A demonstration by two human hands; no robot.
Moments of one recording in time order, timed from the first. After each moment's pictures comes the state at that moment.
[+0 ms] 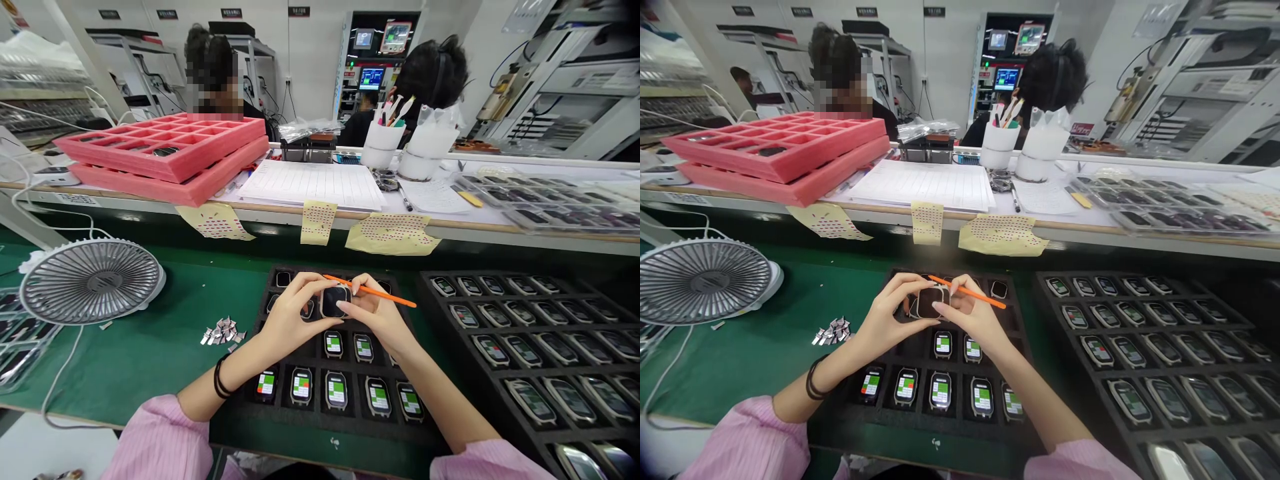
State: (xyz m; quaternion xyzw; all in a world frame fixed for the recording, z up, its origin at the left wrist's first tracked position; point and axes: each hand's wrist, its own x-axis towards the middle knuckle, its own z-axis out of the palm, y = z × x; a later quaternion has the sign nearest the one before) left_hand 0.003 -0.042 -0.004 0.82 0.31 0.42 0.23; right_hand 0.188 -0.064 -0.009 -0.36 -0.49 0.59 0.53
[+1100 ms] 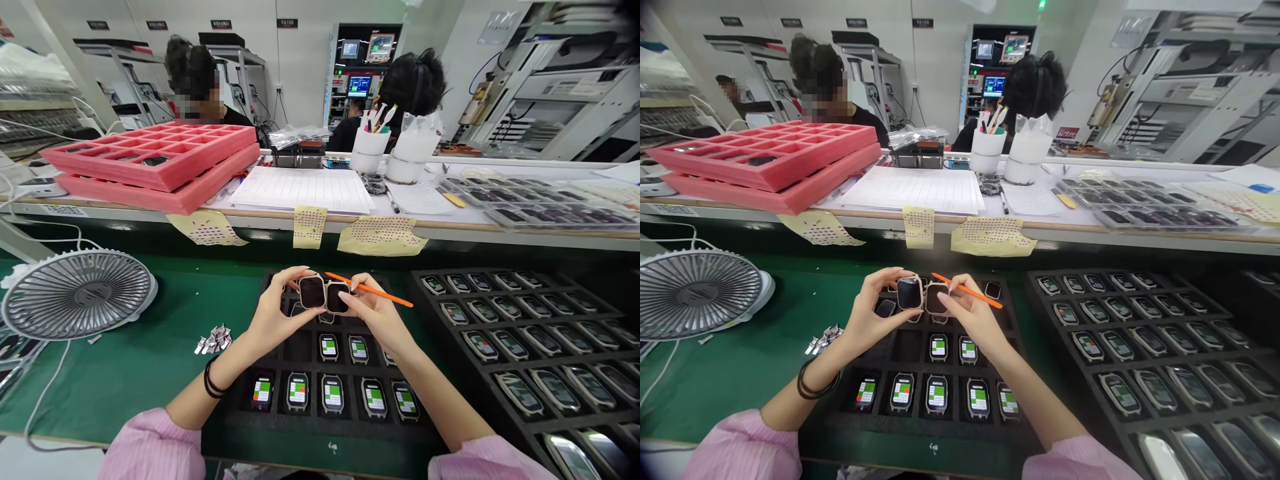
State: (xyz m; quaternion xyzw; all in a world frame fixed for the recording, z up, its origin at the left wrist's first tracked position) left_hand -0.005 -0.028 -0.010 0.78 0.27 0.52 0.21; right_hand 0.193 -0.062 -0.009 -0.38 -0.47 0.58 0.54
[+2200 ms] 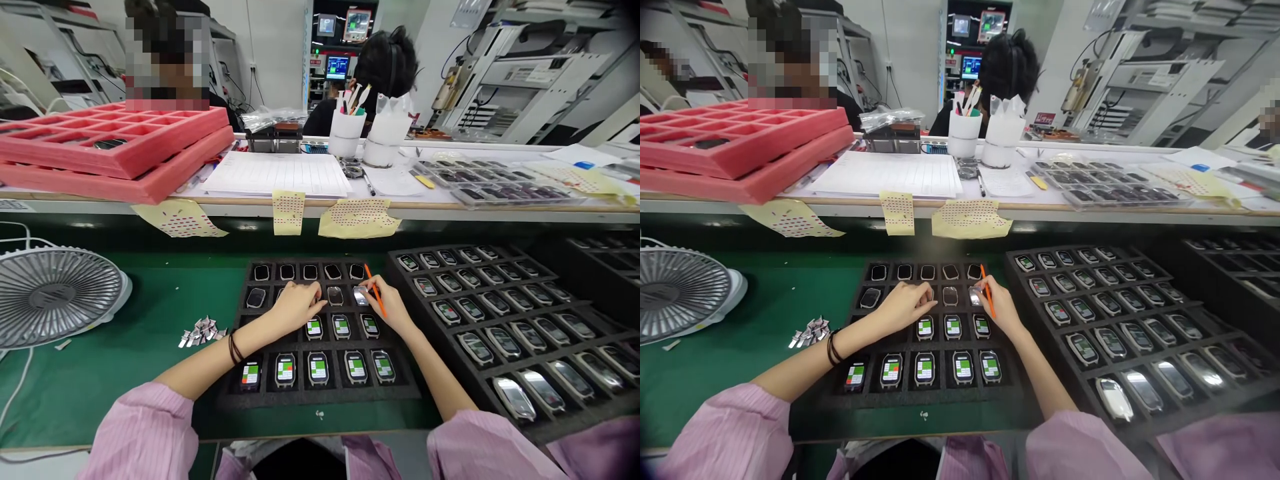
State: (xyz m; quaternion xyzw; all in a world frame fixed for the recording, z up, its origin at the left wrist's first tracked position) left_hand 0.049 -0.017 -0.040 0.91 0.37 0.04 0.18; right_hand 0.297 -0.068 -0.100 -0.63 -0.62 0.20 0.42
